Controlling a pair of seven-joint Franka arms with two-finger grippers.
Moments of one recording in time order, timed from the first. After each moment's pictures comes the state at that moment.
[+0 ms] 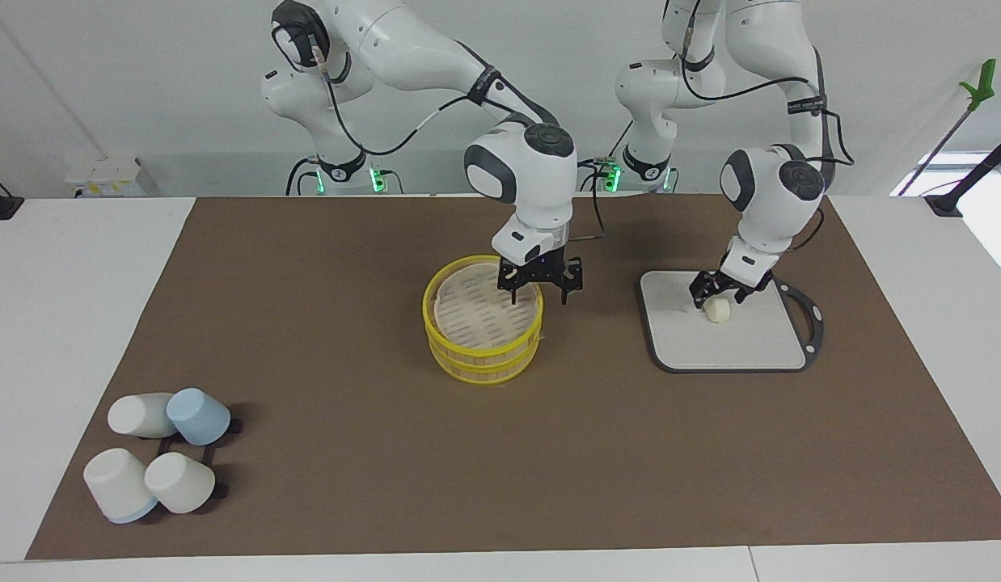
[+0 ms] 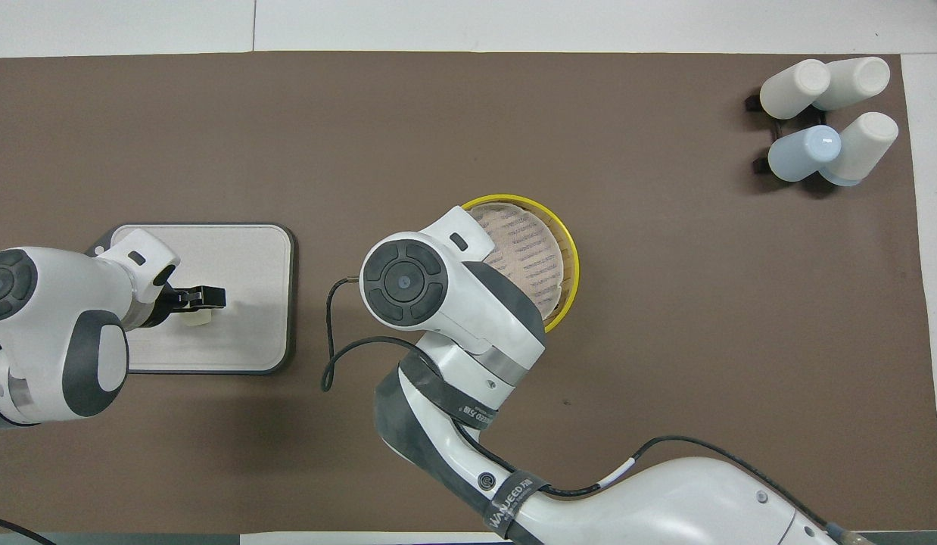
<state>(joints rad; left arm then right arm) -0.05 0.02 0.04 -2.38 -0.02 2.42 -0.04 0.50 0.46 0.27 -1.58 -0.24 2.13 0.92</state>
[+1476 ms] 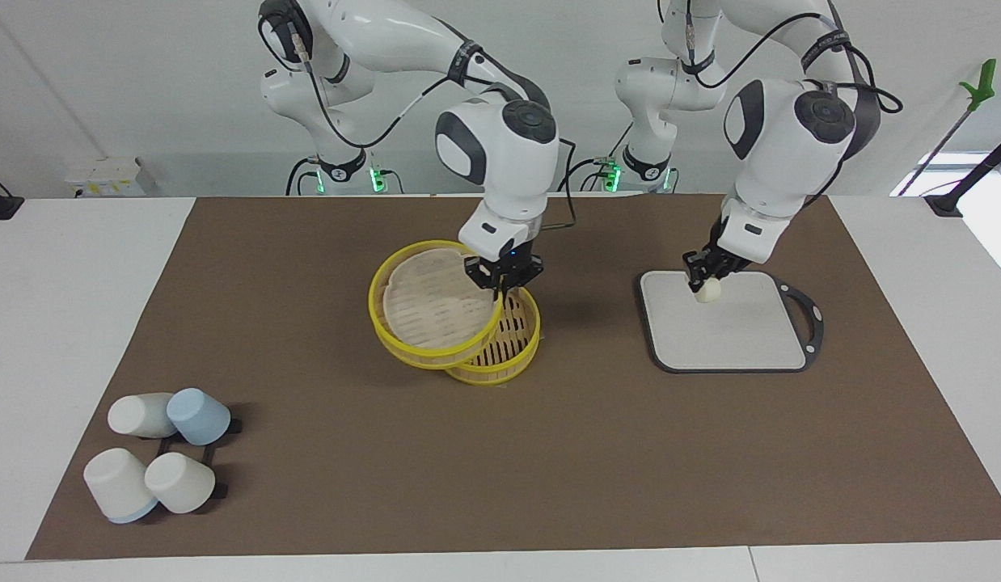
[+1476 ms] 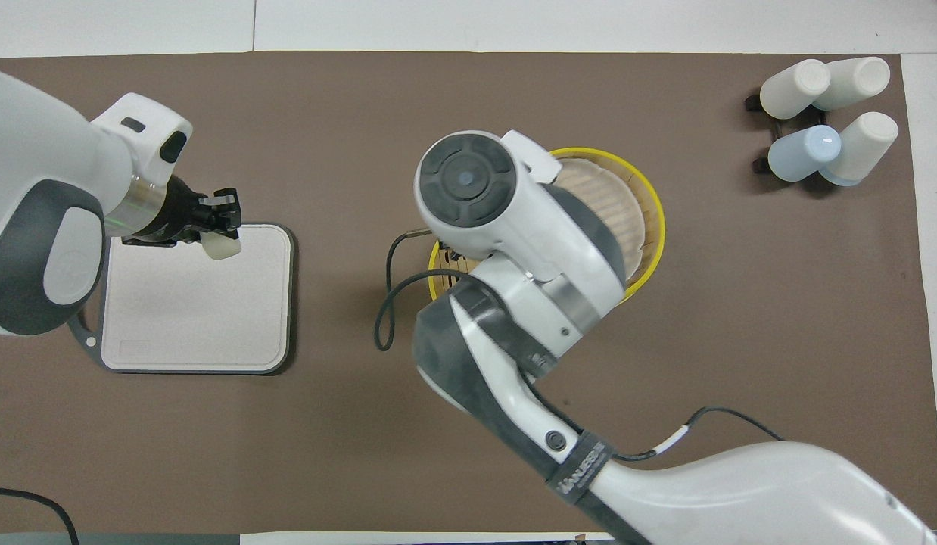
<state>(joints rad) -0.28 0.11 0.03 -1.70 -0.06 1.80 -0.46 0.36 0.44 0.26 -1.40 -0.24 1.81 0.57</state>
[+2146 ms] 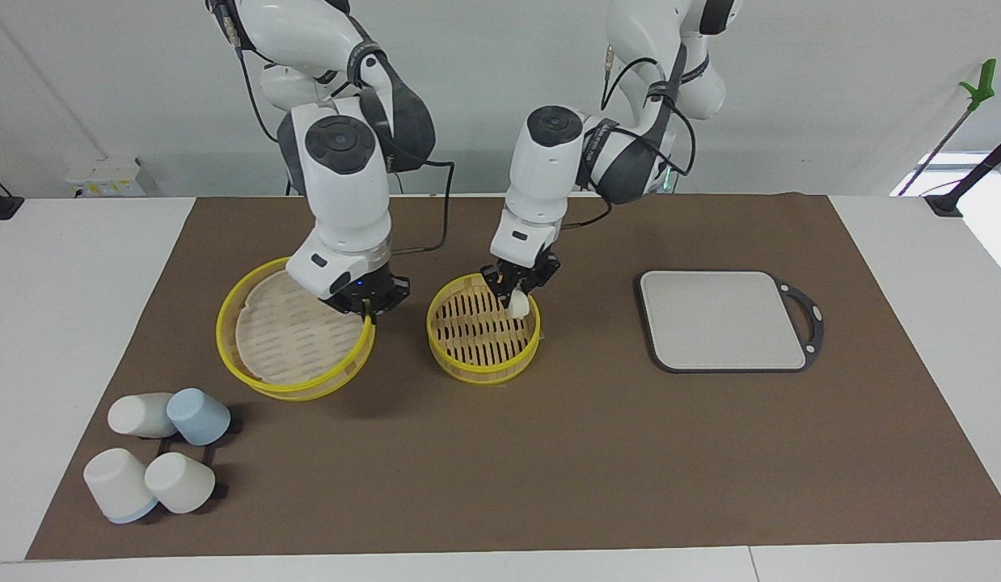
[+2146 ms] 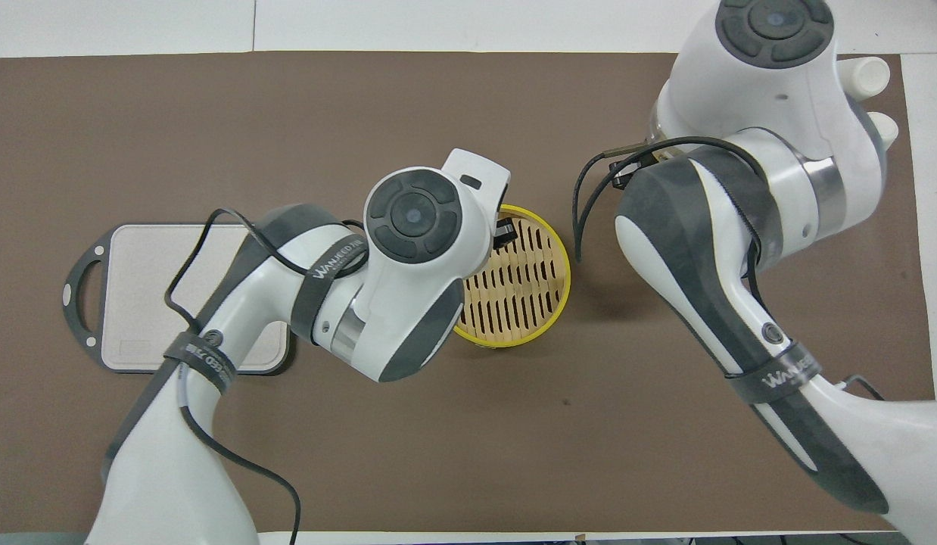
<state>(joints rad) -0.73 0.33 0.02 -1.66 -0.05 2.13 -0.91 0.07 0.37 0.27 -1.40 -0.20 1.70 0.24</state>
